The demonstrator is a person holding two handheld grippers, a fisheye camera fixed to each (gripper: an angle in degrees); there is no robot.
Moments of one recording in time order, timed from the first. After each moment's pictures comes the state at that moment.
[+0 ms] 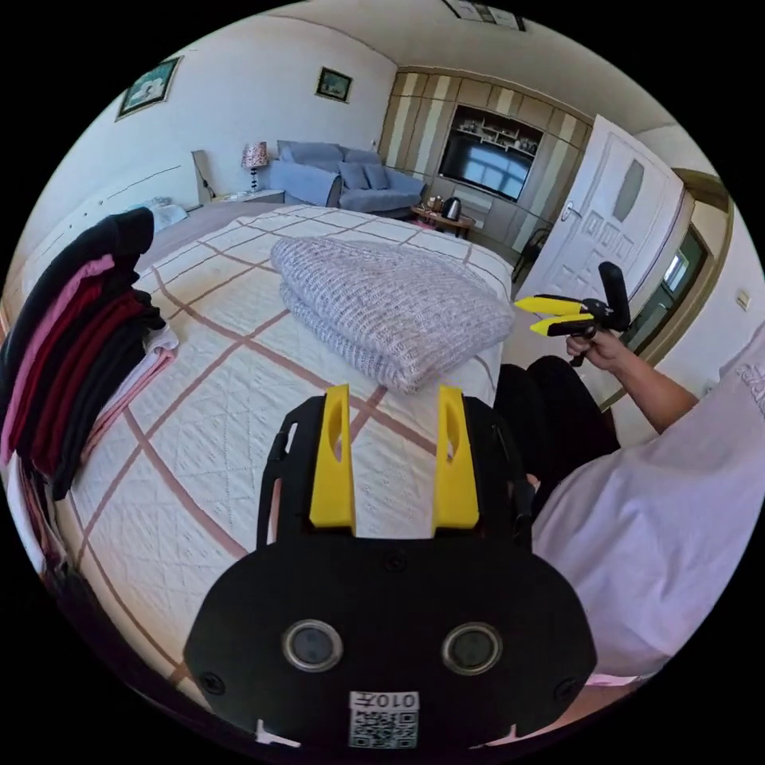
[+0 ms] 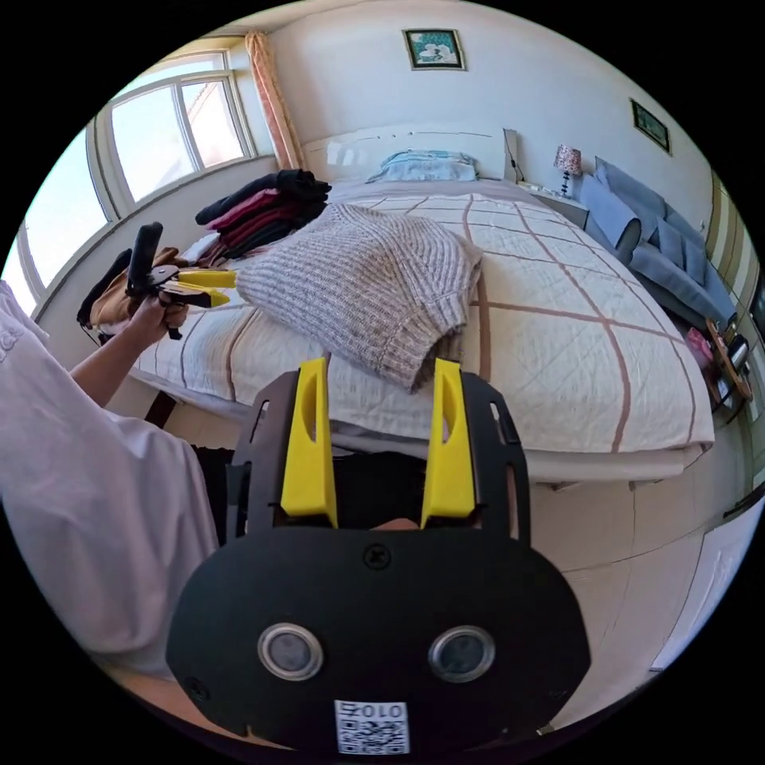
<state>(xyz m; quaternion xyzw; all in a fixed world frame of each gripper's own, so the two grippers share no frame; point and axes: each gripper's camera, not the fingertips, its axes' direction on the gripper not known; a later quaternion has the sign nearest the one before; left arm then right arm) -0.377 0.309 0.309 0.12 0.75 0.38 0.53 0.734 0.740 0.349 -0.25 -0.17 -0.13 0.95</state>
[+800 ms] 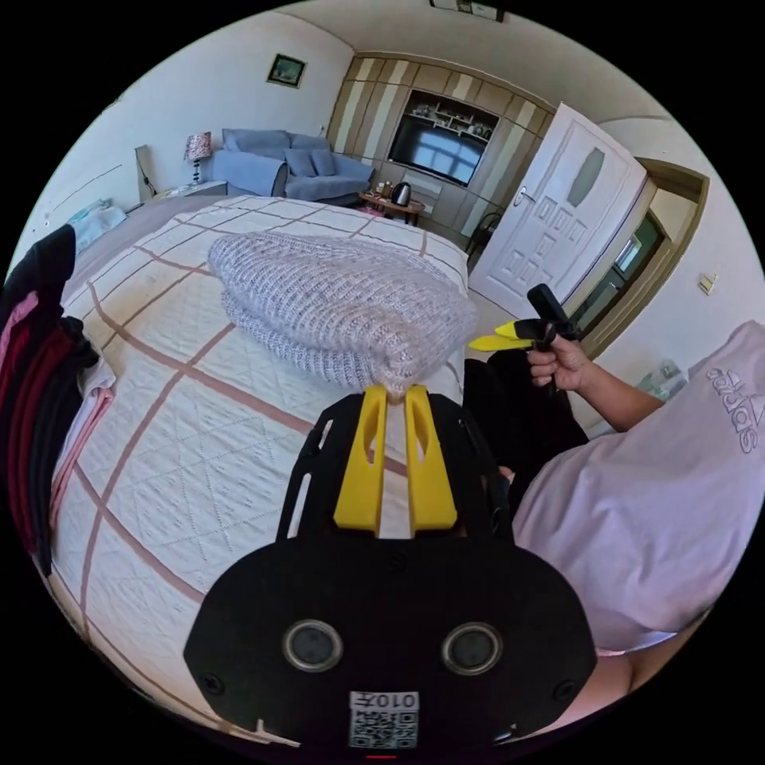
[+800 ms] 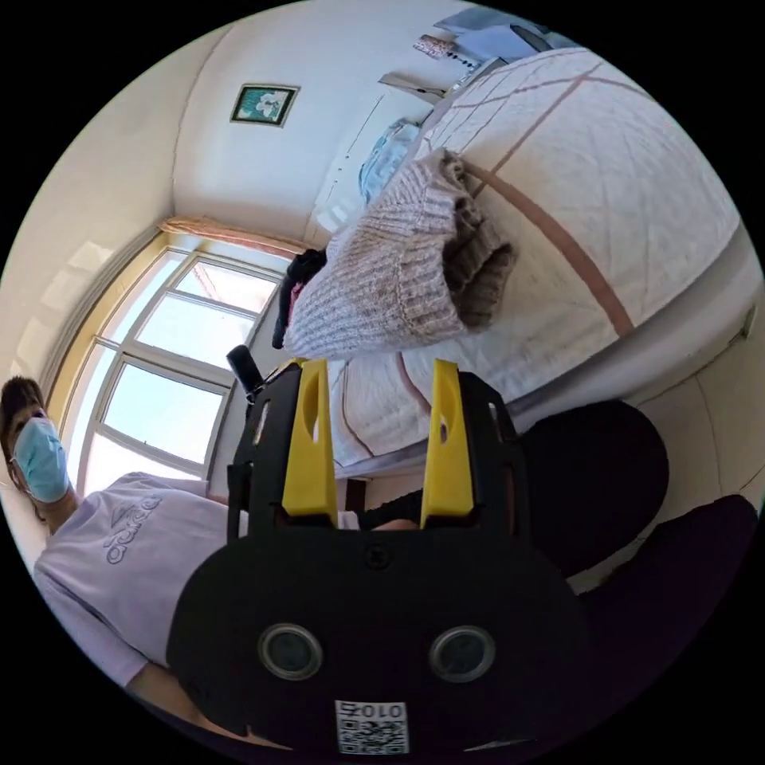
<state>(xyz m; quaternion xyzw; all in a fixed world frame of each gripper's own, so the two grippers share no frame) -0.314 0.307 0.299 0.09 0.80 0.41 0.43 0.975 0.762 0.425 -0.28 -0.40 0.24 0.84</state>
